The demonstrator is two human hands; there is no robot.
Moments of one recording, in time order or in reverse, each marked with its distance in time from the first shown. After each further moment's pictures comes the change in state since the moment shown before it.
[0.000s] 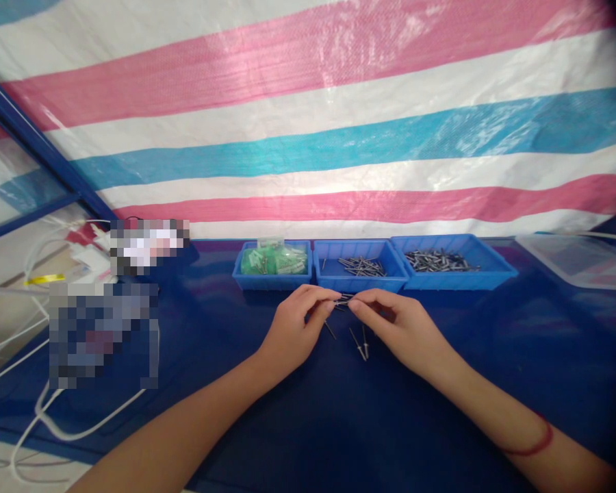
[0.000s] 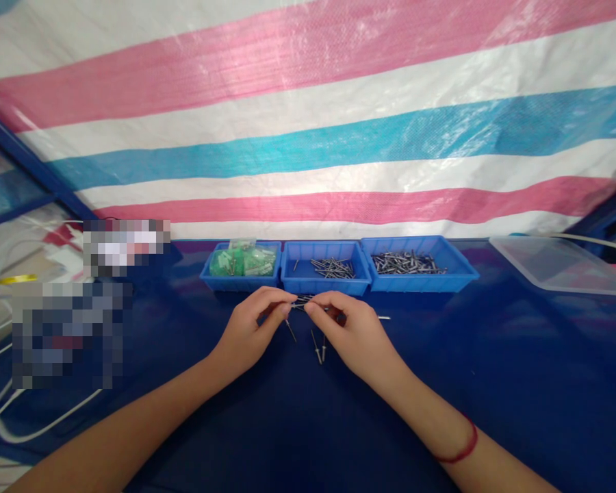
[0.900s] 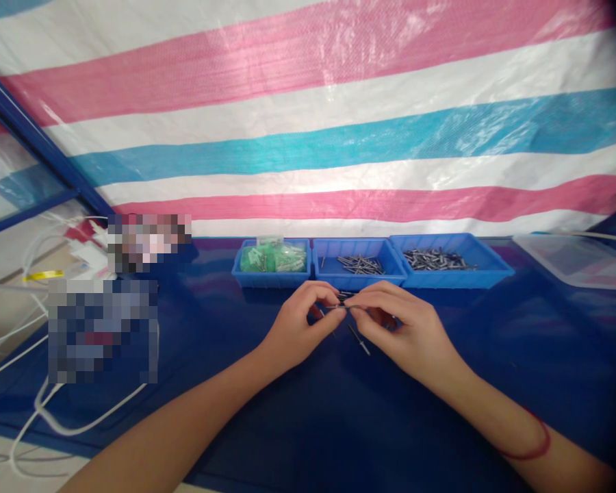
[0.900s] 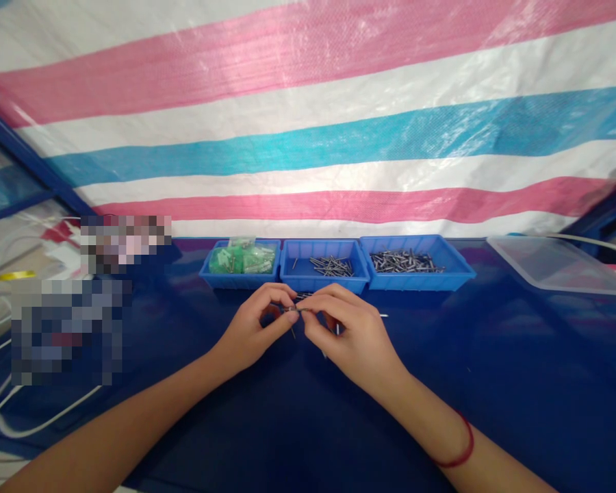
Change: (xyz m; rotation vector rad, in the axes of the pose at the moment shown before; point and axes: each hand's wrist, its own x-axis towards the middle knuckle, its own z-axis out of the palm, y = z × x) left_hand -0.001 0.002 0.003 -0.196 -0.079 -0.038; right_hand -0.009 -0.020 -0.005 -0.083 0.087 -0.311
